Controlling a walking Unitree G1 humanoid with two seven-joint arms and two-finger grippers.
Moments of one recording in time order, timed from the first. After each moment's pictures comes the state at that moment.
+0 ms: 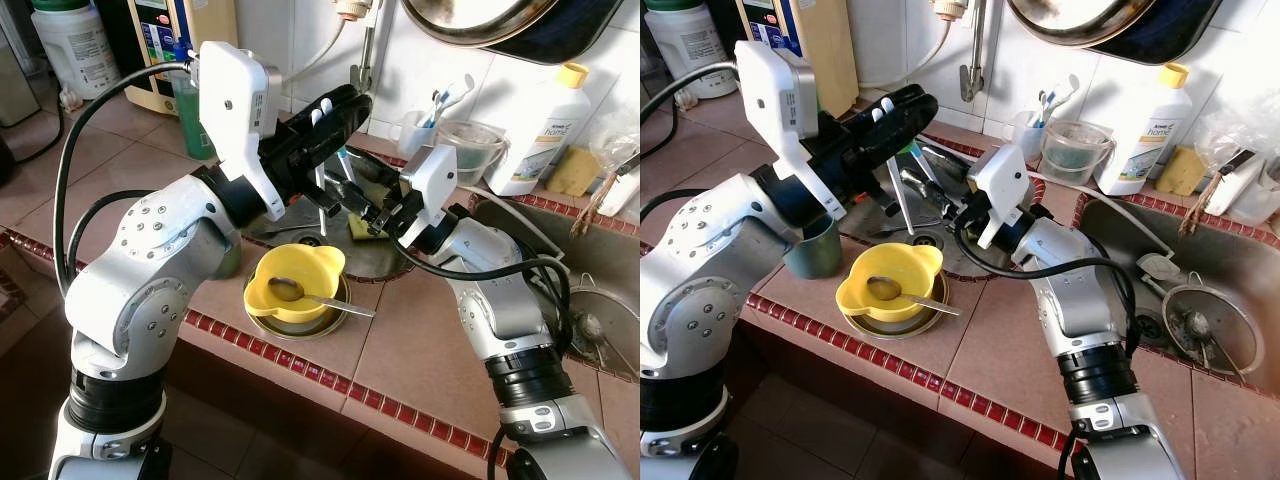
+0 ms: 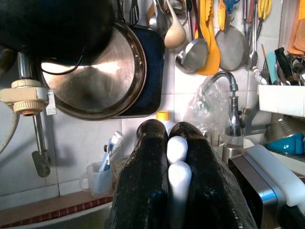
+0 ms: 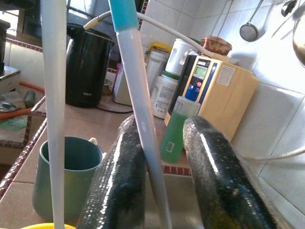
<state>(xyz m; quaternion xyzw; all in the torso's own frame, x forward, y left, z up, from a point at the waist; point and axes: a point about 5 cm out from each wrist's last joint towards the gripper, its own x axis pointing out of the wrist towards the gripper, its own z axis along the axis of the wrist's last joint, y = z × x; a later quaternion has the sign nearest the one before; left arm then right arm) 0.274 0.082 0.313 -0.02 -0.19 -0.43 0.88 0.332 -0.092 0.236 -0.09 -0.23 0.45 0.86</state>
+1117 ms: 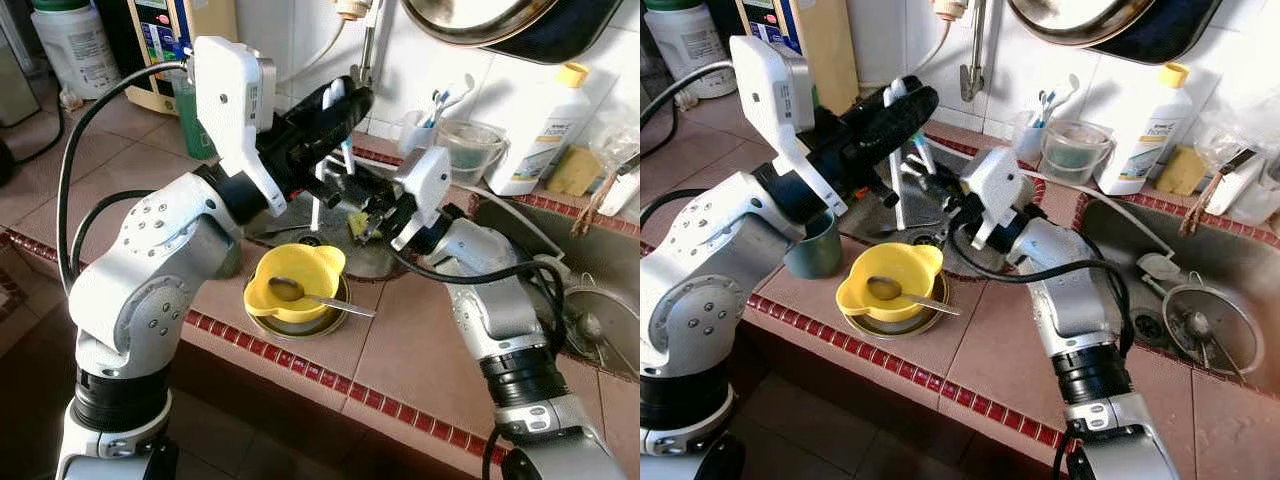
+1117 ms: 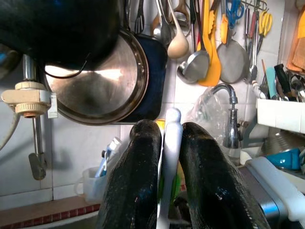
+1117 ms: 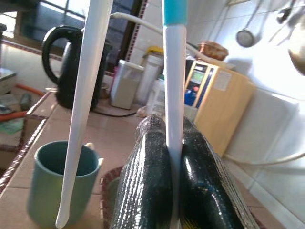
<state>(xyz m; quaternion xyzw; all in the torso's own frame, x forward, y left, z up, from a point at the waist) 0.275 0.084 0.316 -0.05 -0.20 -0.42 0.88 0.332 -0.091 0.239 -0.09 -0.25 0.44 0.86</state>
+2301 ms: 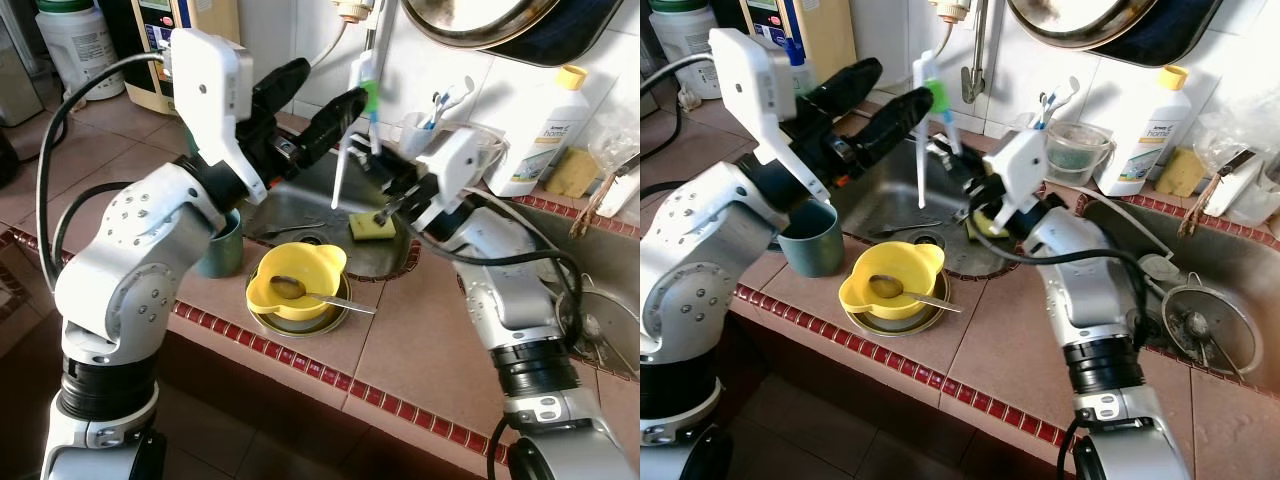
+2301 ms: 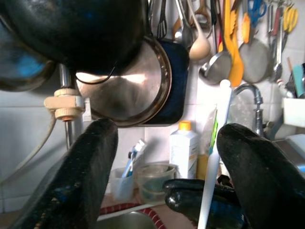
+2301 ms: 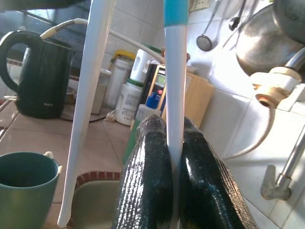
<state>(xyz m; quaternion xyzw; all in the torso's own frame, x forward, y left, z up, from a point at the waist) 0.286 0.103 0.320 -0.03 -0.21 -0.39 0.90 0.341 -0.115 0.250 -0.08 -0.26 0.38 0.89</state>
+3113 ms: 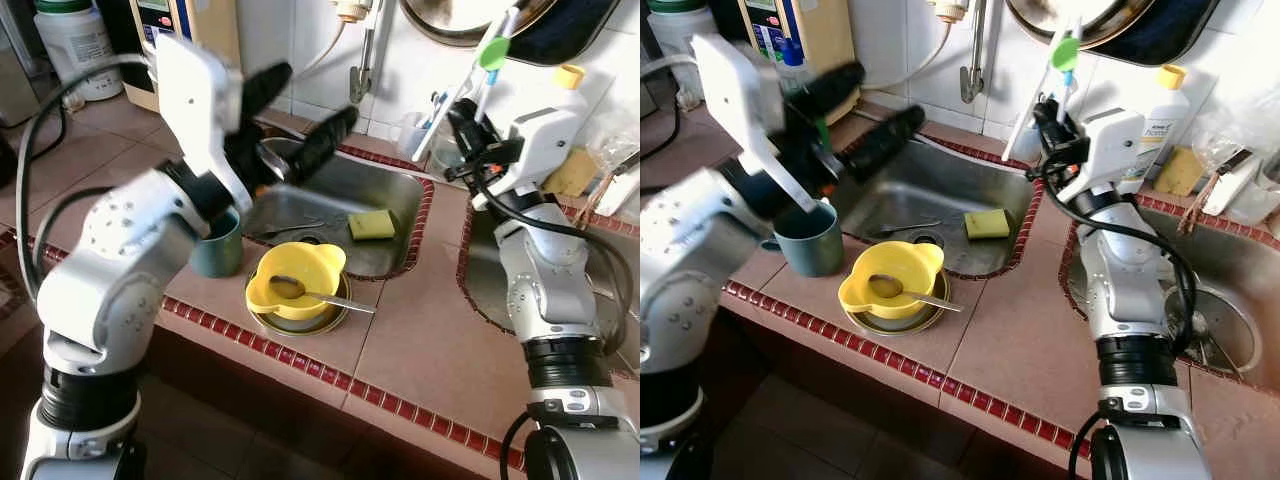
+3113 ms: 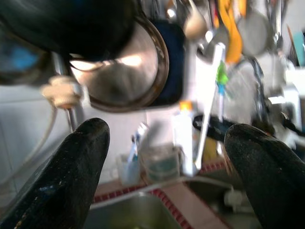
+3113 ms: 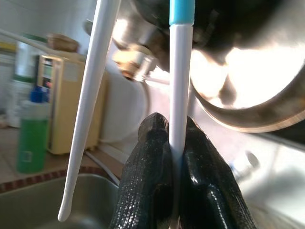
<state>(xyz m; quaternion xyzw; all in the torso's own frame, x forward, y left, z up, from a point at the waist) 0.281 0.104 0.302 0.03 -0.19 -0.39 0.90 0.358 -0.182 0.246 -0.02 -0.25 0.15 0.96</state>
